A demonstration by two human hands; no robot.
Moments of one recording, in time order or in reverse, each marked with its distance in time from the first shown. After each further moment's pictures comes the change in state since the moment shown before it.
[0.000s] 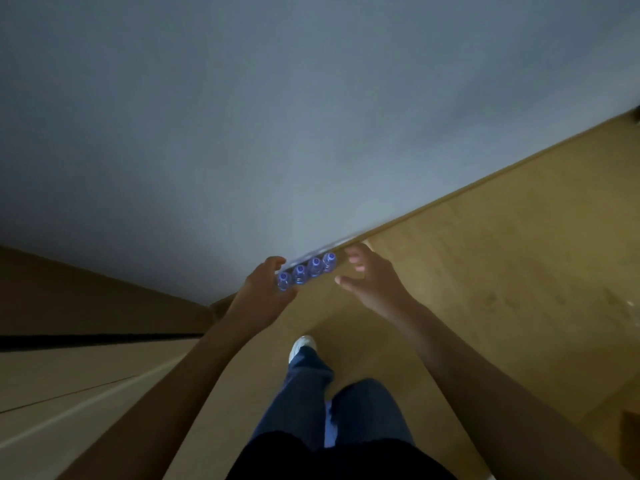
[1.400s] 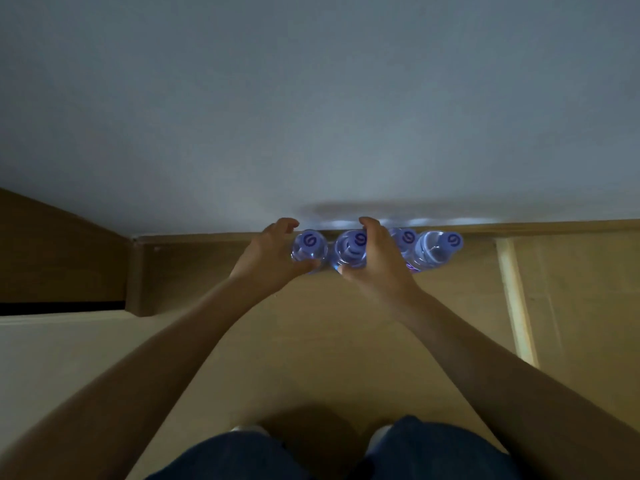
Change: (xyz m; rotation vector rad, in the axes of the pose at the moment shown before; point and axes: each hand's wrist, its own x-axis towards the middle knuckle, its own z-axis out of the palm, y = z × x) left_hand 0.417 -0.436 0.295 -0.088 0.233 -0.226; right_hand 0.436 0.385 0.377 -0.241 -0.243 -0.290
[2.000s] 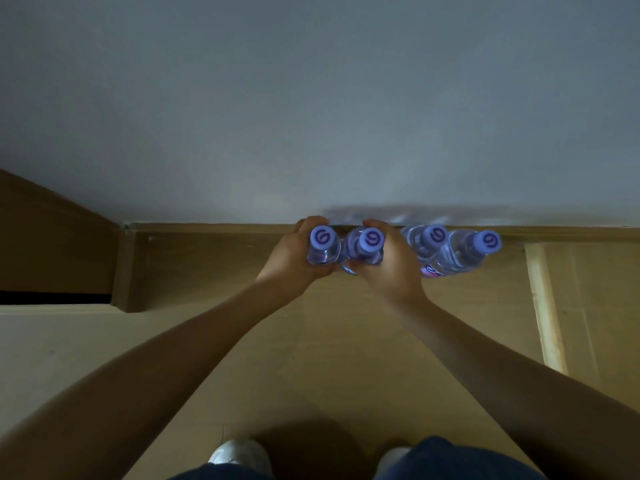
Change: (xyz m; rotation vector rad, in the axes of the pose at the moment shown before) left_hand 0.031 -0.034 0.054 -0.236 0.093 0.184; right_hand 0.025 0.035 0.047 0.188 0.234 -0.114
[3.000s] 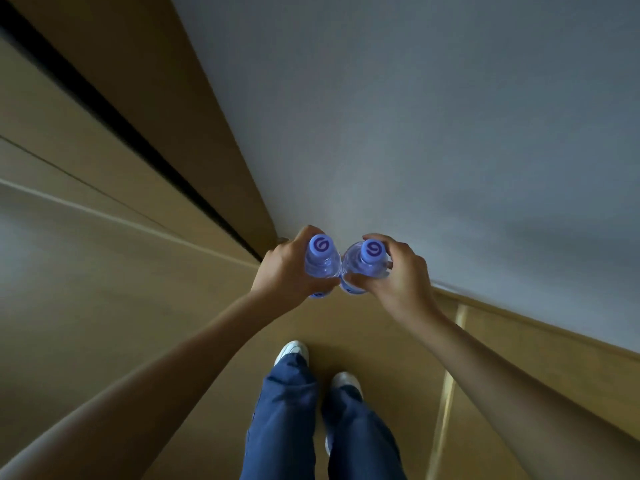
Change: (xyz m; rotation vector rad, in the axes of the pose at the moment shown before) left_hand -0.314 0.398 -0.320 0.150 0.279 -0.168; right_hand -0.158 -0.511 -0.255 -0.077 -0.315 -0.218
